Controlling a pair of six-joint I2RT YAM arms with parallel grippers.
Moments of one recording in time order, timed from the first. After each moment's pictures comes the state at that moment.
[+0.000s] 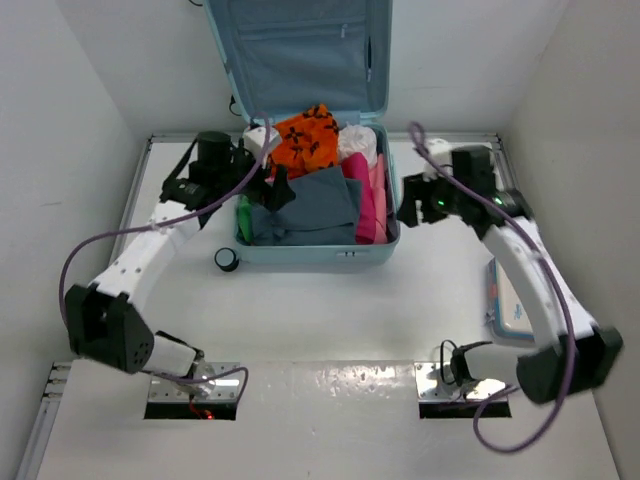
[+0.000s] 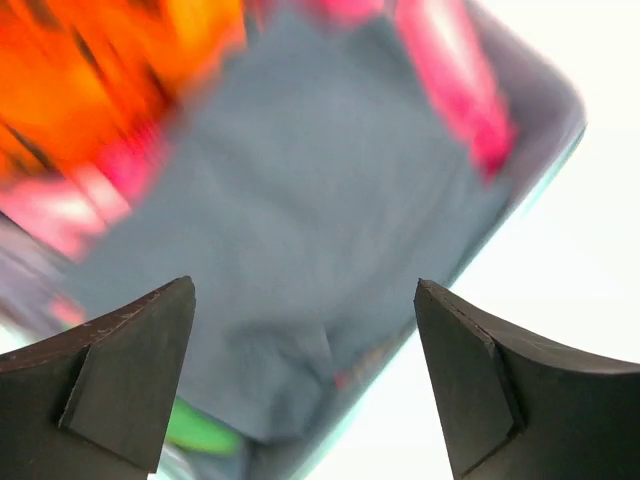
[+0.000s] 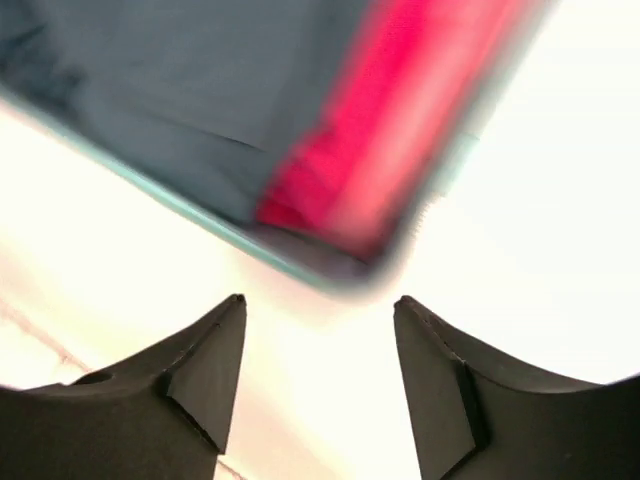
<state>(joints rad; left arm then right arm) -0.29 1.43 1.24 -0.38 0.49 0.15 0.26 1.34 1.24 -0.70 -0.31 -0.05</state>
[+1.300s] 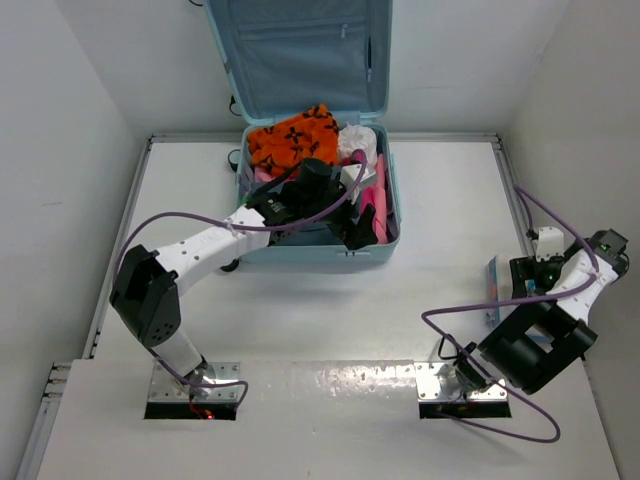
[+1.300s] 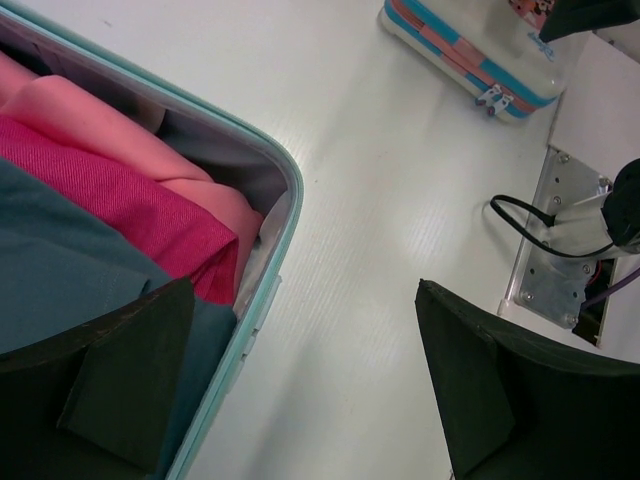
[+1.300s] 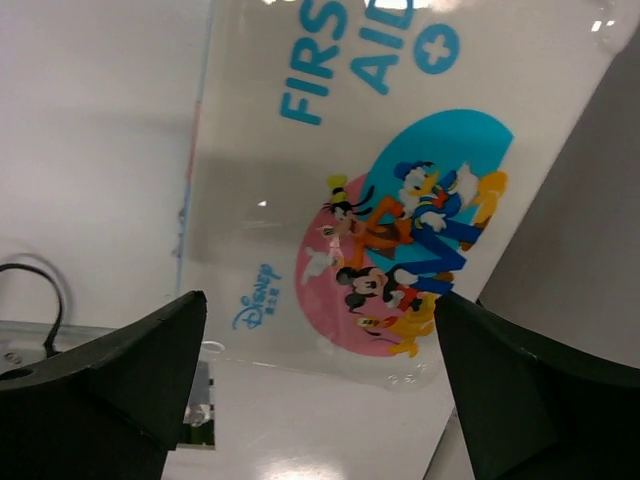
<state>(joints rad) -0.76 1.62 1.37 -0.21 0.44 -0.05 -0.88 1.29 0.92 -0.98 -0.26 -0.97</state>
